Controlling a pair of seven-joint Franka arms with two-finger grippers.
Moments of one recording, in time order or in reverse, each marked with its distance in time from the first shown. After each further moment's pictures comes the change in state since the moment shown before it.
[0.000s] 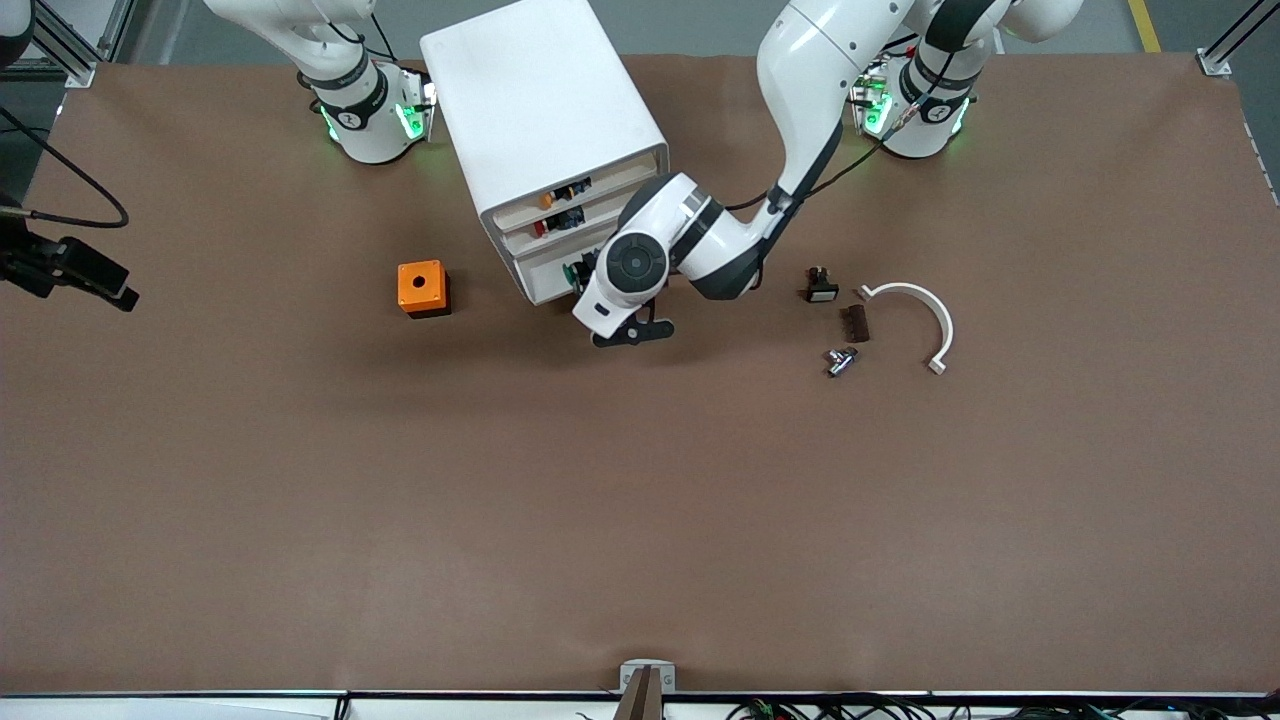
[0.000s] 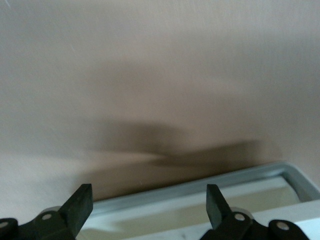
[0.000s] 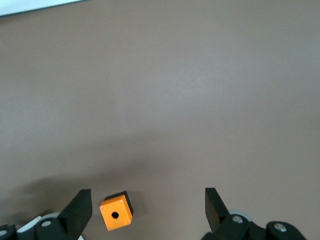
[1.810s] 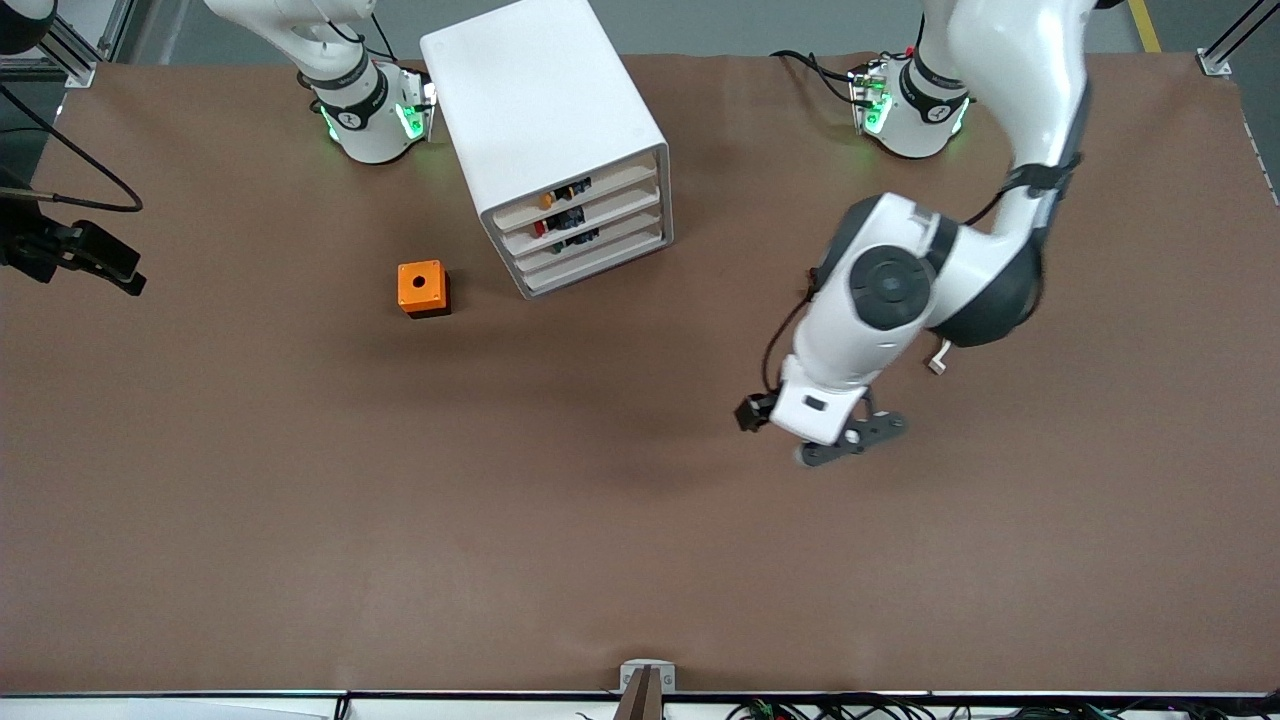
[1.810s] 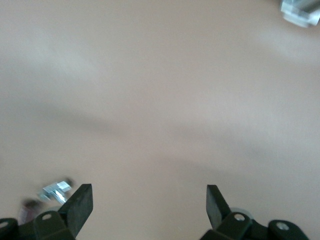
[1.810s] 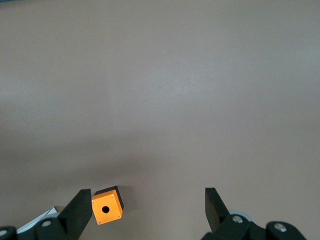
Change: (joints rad) left arm 0.461 -0.262 -0.002 0.065 0.374 -0.055 0.090; right arm -0.006 -0.011 0.037 0.002 -0.054 -0.020 -0.002
